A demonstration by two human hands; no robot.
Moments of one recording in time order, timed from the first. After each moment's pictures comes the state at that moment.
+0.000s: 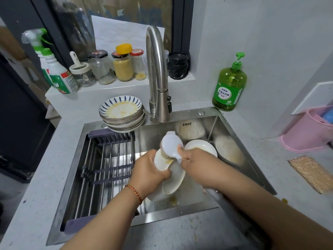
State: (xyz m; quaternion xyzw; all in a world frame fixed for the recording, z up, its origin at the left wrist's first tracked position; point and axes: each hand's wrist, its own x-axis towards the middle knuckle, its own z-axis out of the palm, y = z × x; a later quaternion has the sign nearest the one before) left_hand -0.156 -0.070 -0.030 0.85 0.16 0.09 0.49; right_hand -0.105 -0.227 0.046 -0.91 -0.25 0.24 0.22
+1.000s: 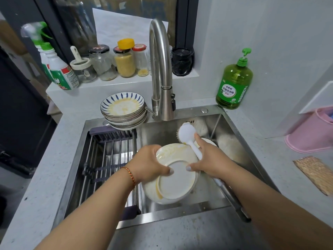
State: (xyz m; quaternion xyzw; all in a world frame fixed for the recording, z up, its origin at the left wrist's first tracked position) left_hand -0.135 -0.042 -0.013 0.85 0.13 -0.08 0.51; right_hand -0.061 -0.245 -0.006 -0.91 -0.18 0.23 0.30
